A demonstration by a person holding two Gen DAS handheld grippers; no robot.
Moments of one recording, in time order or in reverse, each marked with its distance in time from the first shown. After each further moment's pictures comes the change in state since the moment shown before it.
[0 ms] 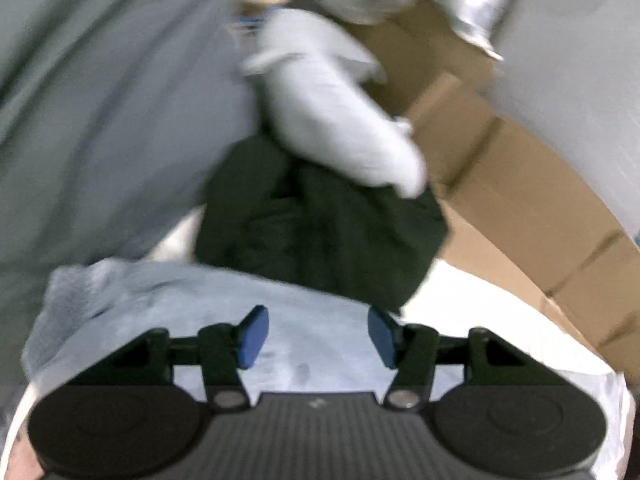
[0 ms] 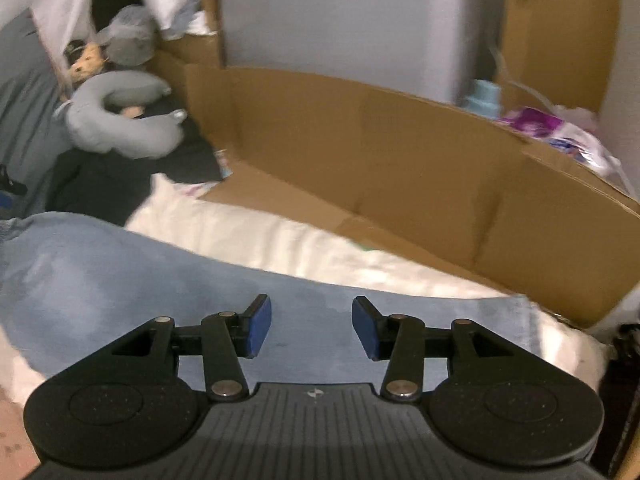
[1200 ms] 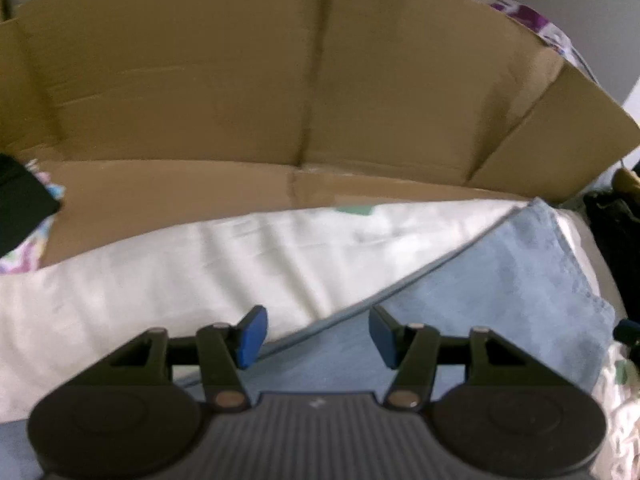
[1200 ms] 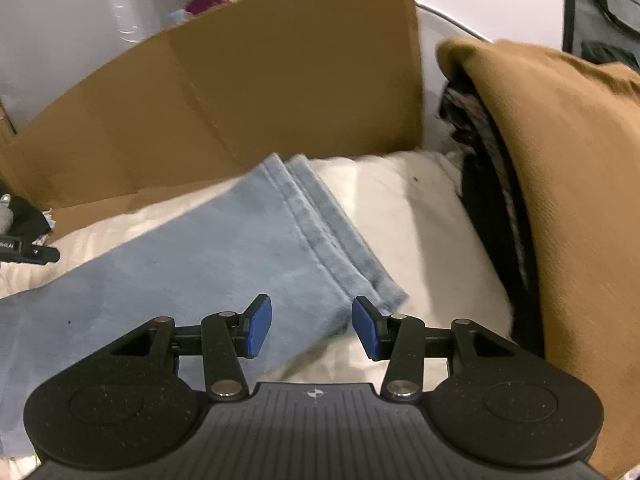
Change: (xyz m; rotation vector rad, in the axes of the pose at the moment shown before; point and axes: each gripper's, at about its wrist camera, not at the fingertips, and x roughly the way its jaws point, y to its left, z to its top) left arm 0.159 -0.324 -0.106 0.608 0.174 -0.385; right arm 0.008 -0.179 -0.149 0.498 0.017 -0.232
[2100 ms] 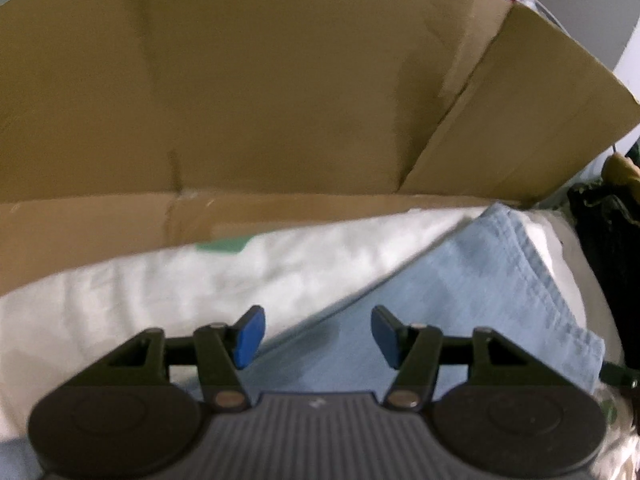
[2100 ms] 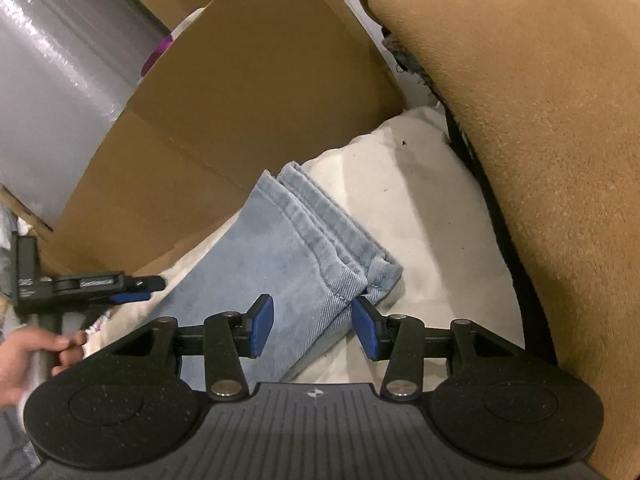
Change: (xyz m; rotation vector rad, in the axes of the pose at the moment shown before) left arm 0.056 -0.099 0.036 0.037 0.003 -0.003; right arm 0.014 -0.056 -0.010 0.326 -0.020 0.254
